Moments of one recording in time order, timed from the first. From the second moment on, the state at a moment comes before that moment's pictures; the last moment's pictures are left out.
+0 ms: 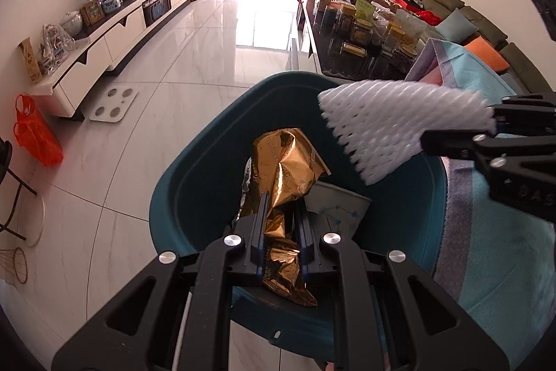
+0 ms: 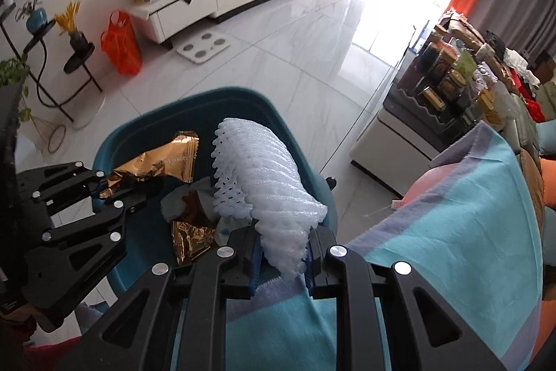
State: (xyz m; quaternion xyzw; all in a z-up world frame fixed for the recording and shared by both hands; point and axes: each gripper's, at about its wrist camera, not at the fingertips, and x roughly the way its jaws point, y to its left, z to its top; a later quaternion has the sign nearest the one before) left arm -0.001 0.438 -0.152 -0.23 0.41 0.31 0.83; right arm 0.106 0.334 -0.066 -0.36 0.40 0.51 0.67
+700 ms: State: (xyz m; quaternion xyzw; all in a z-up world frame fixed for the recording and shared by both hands) left arm 0.007 0.429 -0.160 -0.22 0.41 0.32 0.82; right arm 0.102 0.348 -0.083 -0.38 0.44 0.51 0.63
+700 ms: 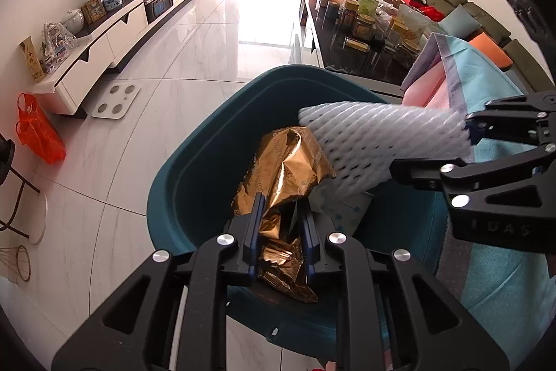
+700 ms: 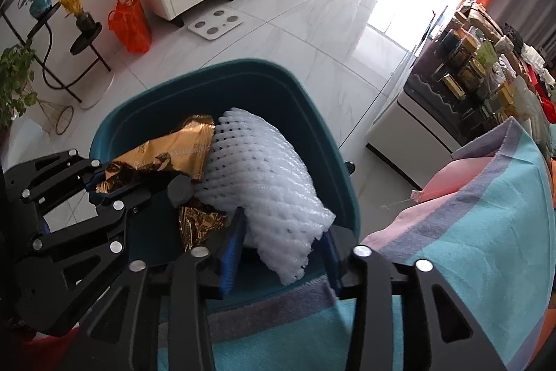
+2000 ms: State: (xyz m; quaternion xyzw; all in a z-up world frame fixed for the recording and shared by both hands) left arm 0.053 0.345 -0.047 -0.13 0.34 0.30 0.88; right arm 0.187 0.115 0.007 -0.08 0.40 0.47 0.79
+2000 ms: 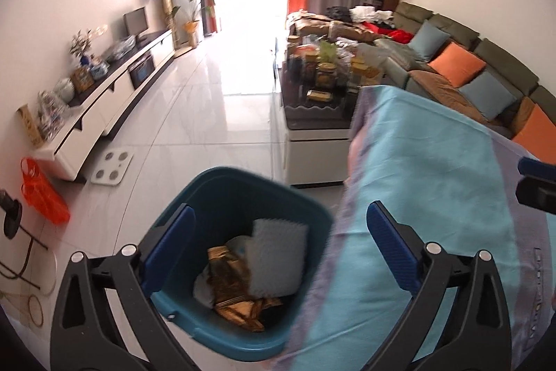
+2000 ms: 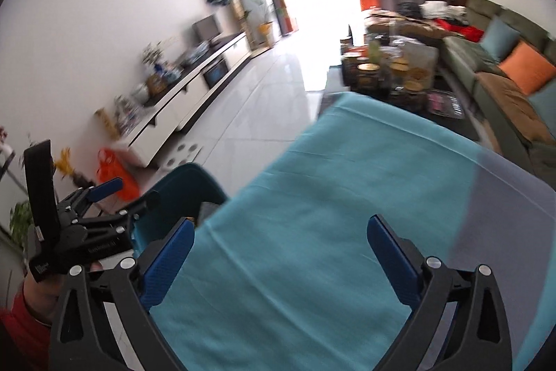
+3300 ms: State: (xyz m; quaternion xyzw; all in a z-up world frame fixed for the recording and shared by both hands) left arm 0.130 0.141 0.003 -0.02 0.26 0.10 0.96; right arm 0.120 -0.206 0.017 0.04 0.21 0.10 0.97
